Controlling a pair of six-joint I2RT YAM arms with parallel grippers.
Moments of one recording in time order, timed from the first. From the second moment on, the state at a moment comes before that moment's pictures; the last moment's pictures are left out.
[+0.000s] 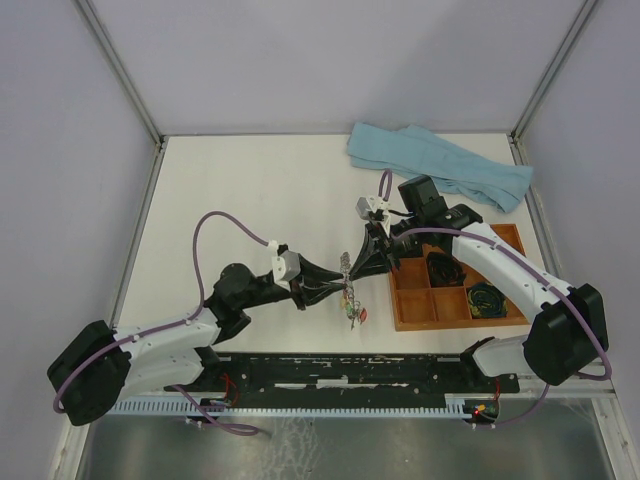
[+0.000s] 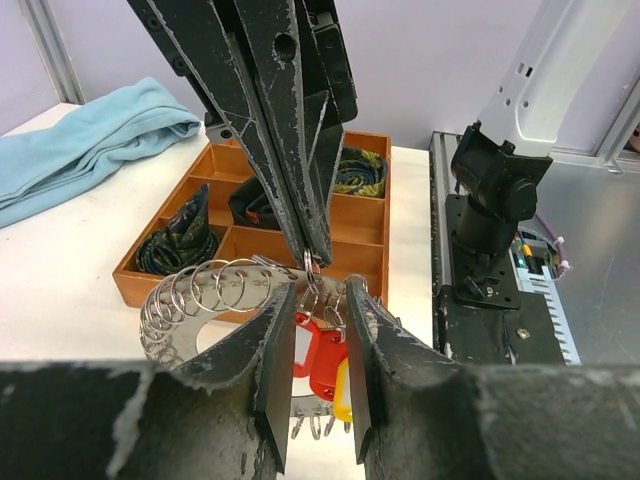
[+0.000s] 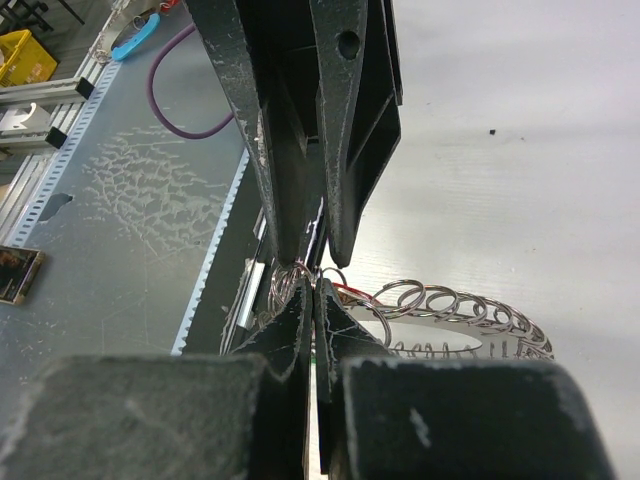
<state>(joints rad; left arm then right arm) -0.84 1.03 0.30 0.91 0.53 -0.11 0.51 1.37 1.08 -0.63 -1.28 -0.56</state>
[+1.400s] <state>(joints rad) -0.84 1.13 0.32 1.01 0.55 -0.16 0.51 1.37 1.08 -0.63 -1.28 -0.57</state>
